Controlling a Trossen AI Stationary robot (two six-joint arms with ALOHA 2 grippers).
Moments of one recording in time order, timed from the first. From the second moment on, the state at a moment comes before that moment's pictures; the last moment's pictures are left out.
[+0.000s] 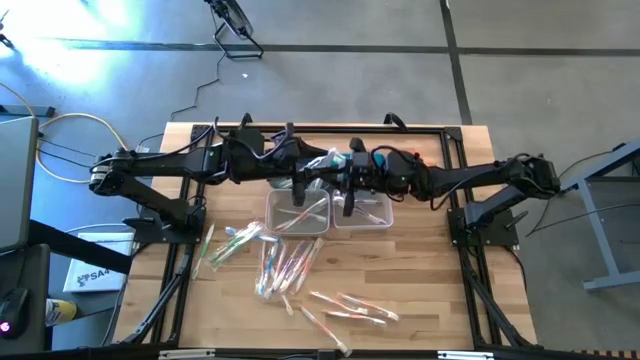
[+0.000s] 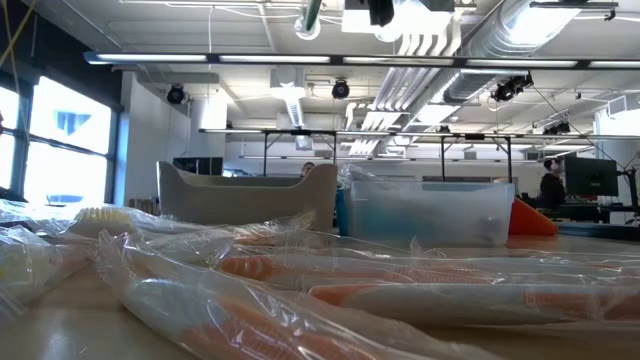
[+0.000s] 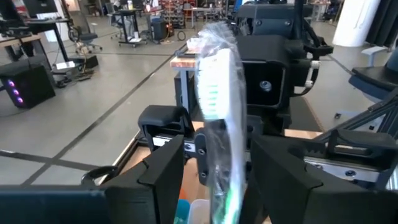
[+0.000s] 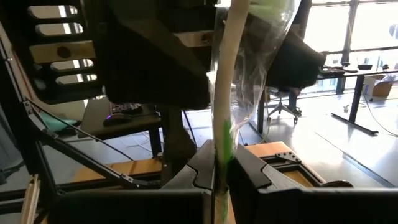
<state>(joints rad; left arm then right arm) 0.03 1.33 1.36 -0.09 -0.18 0.00 -0.02 1.43 1.04 0.46 0.10 0.08</state>
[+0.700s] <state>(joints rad) 0.03 1.14 1.23 -0.28 -0.30 0.04 -0.11 1.43 1.04 0.22 0.15 0.08</state>
